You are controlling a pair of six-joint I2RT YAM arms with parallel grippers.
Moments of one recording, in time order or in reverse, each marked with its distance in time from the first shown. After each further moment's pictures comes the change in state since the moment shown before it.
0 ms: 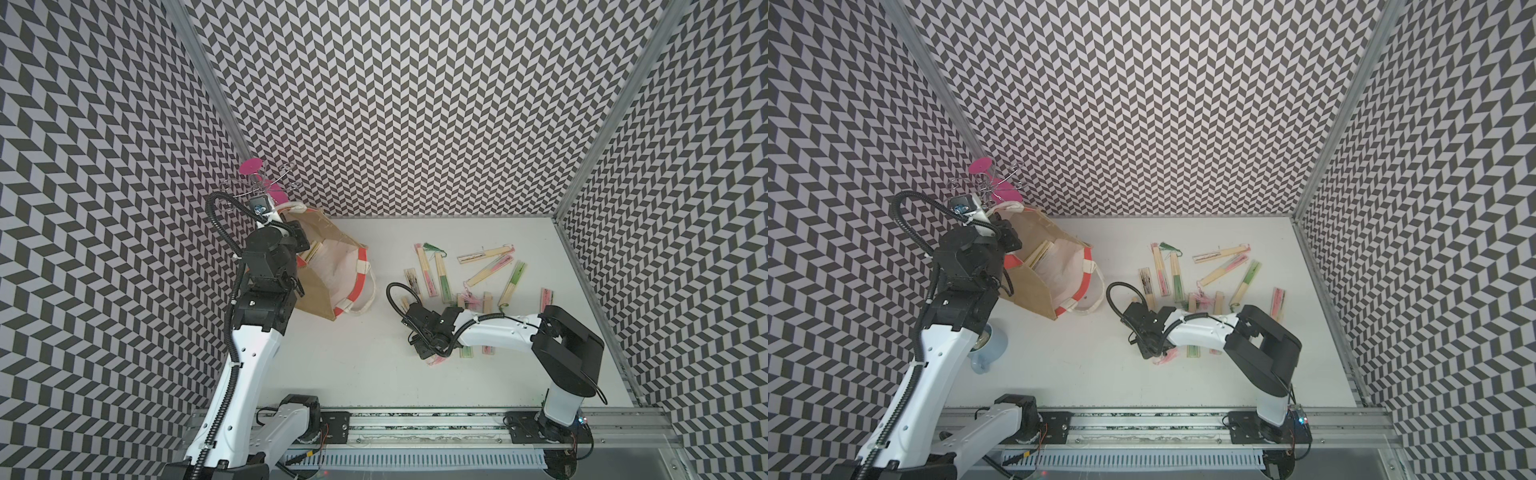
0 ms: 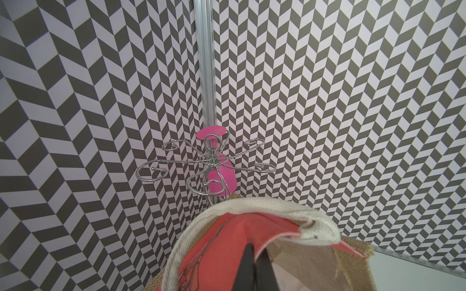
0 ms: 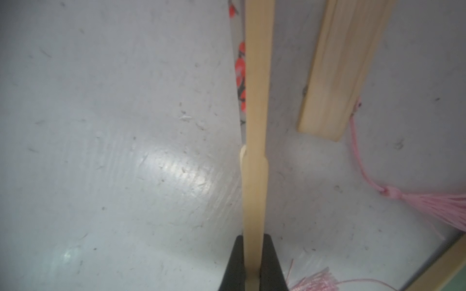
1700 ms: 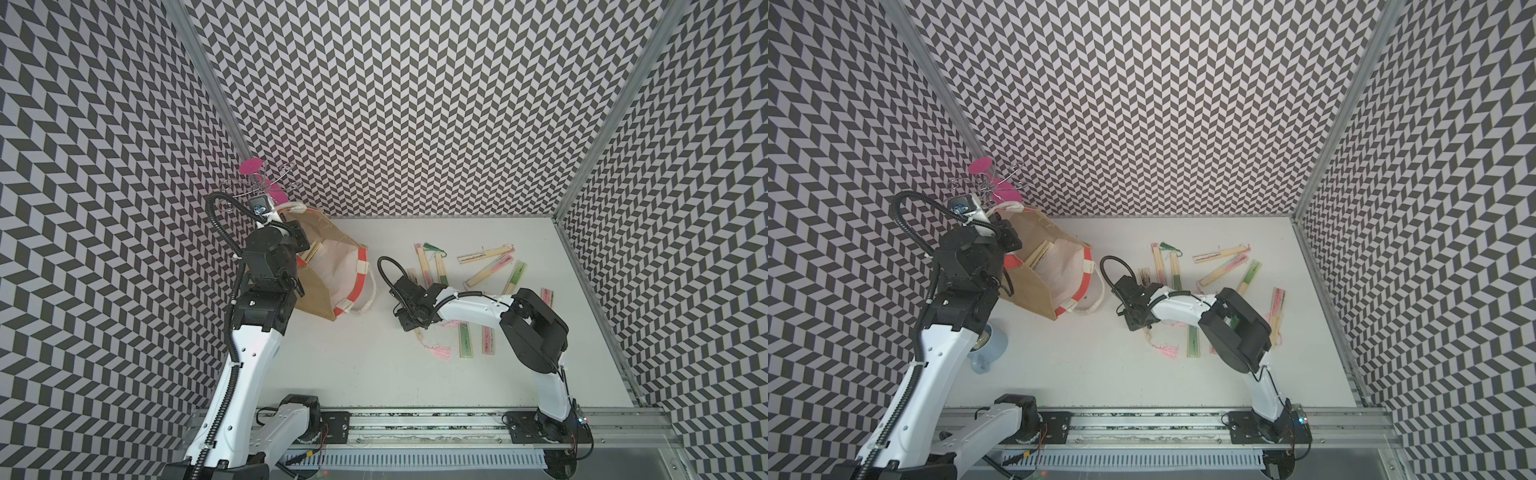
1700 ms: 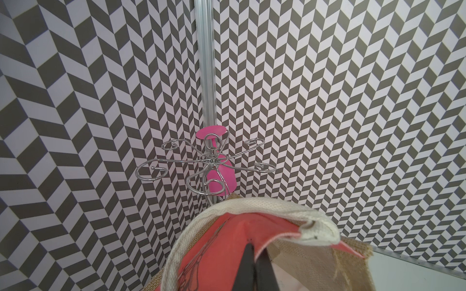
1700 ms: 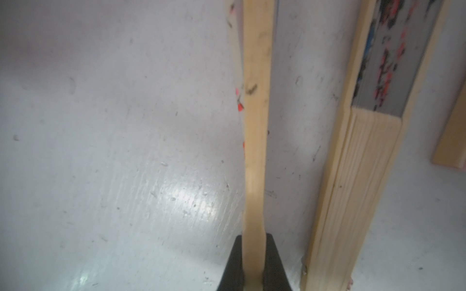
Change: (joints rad) left arm 0.000 0.000 0.000 -0.001 0.000 -0.006; right arm -0.113 0.229 0.315 0.019 -0.034 -0.068
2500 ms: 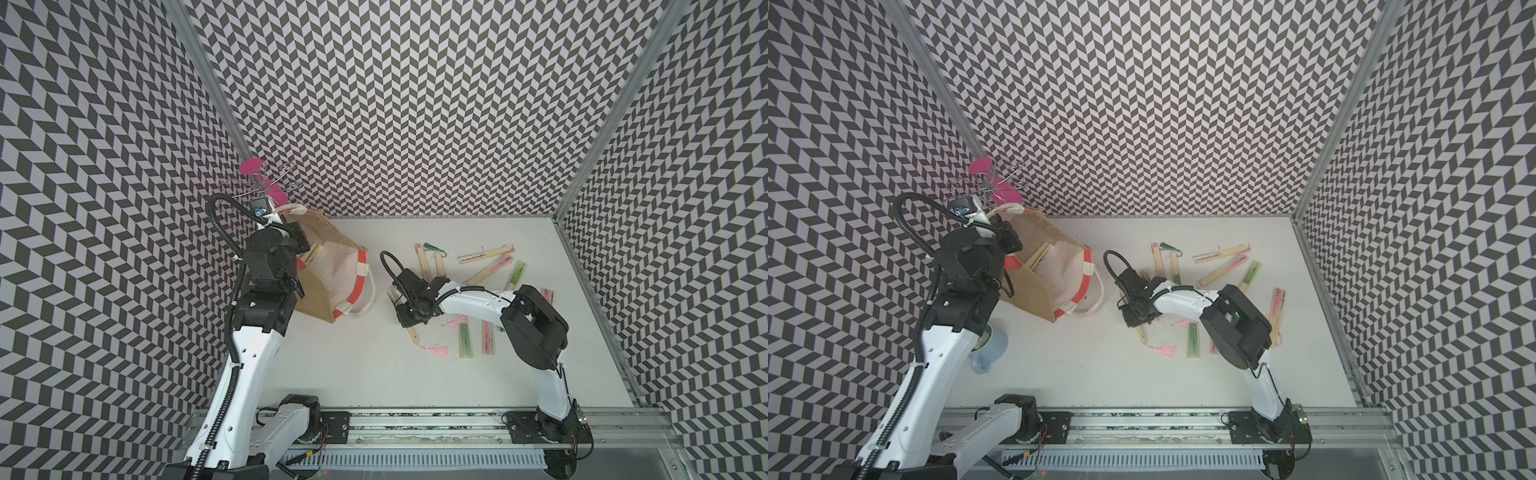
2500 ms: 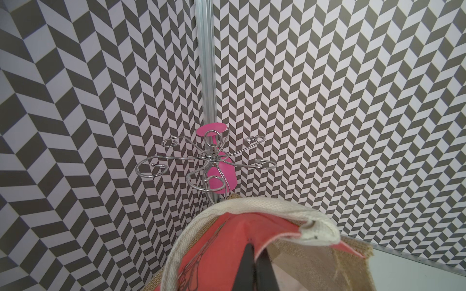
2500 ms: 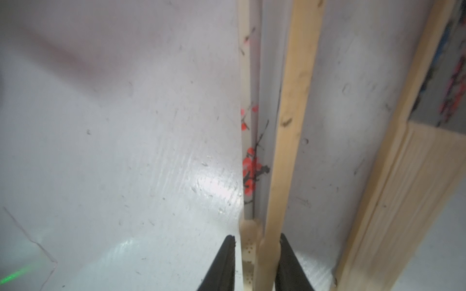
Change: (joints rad) left arm 0.000 -0.006 -0.012 -0.001 0.000 0.001; right arm -0.058 0.017 0.041 0.021 -0.221 -0.041
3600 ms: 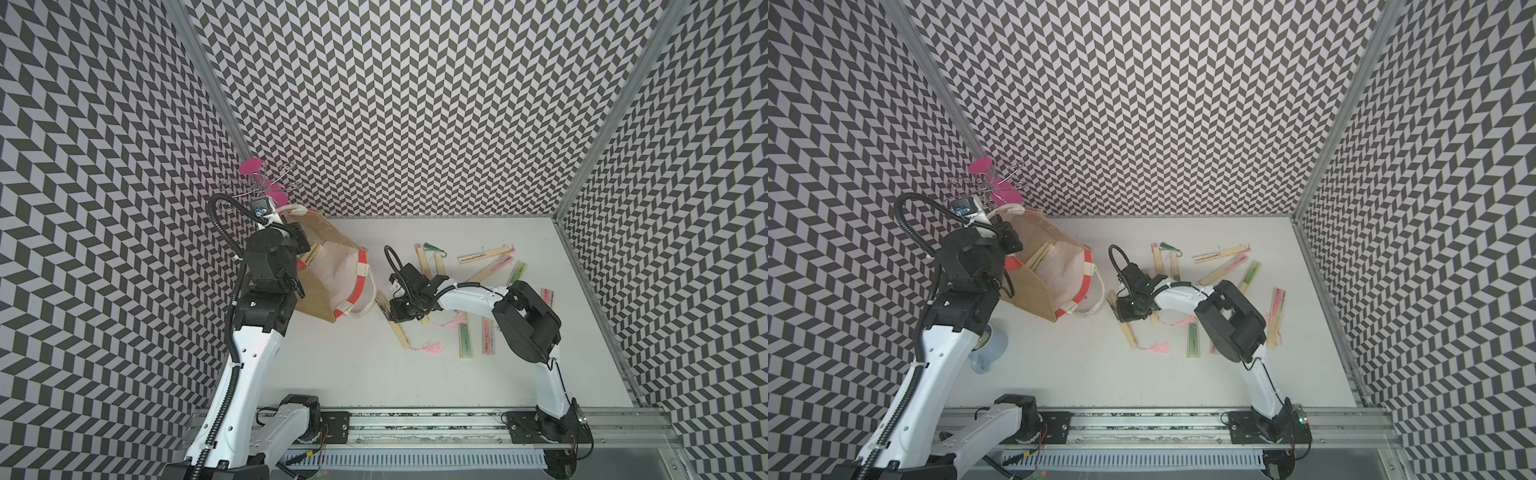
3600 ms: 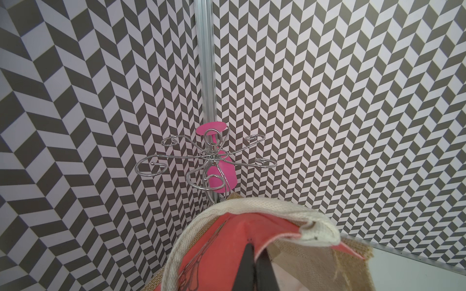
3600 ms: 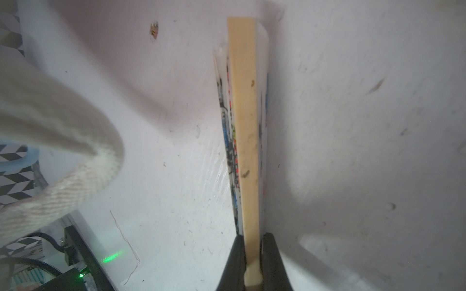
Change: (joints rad) left arm 0.000 0.000 -0.003 0.000 0.001 0.000; right arm -0.037 0.052 -0.004 0.168 -0.241 0.082
